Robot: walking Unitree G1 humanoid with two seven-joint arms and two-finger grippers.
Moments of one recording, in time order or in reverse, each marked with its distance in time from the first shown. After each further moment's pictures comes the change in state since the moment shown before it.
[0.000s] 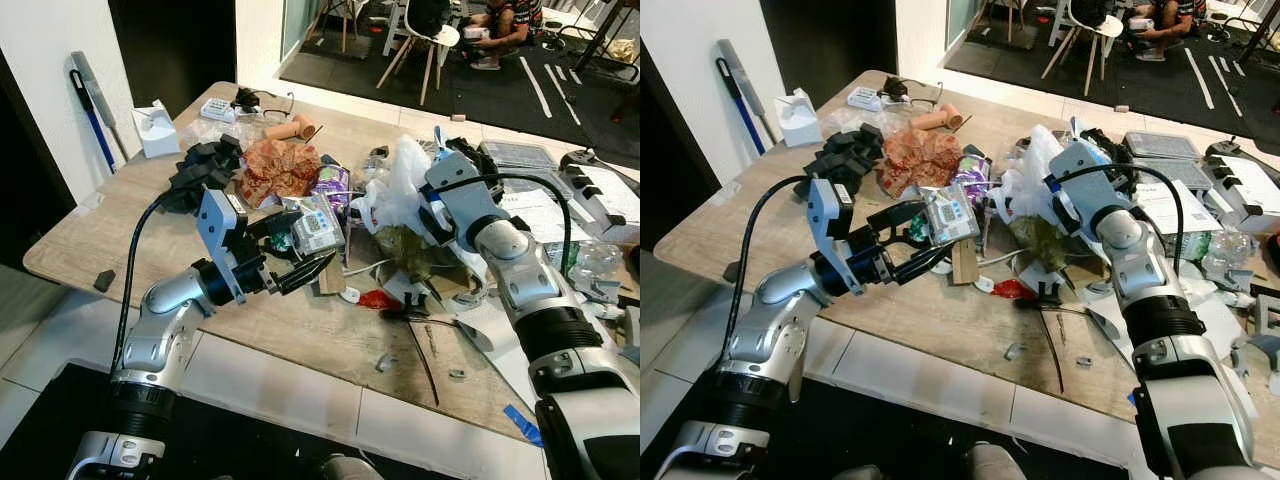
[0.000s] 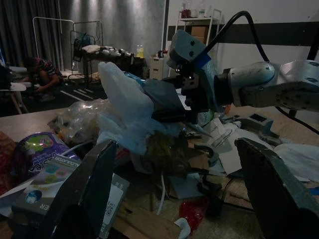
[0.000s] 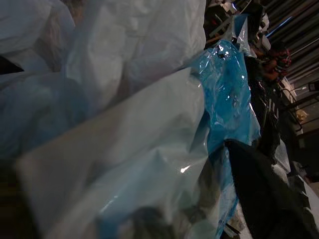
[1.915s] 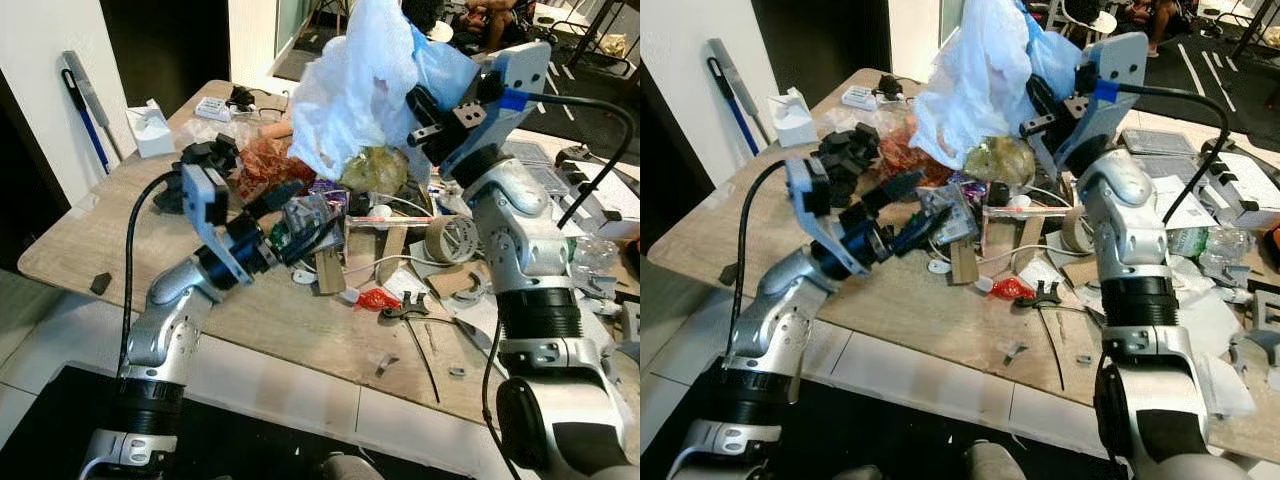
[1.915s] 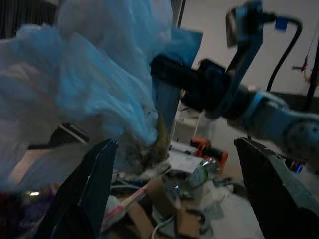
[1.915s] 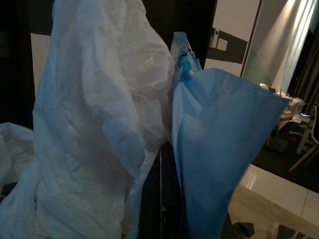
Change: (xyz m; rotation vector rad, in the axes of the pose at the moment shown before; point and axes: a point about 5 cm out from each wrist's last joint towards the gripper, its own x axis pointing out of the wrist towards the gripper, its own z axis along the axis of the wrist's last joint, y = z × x) left arm 0.015 0.001 0.033 -0.148 -0.263 0.080; right arm -0.027 -0.015 0.113 0.562 -0.702 0.160
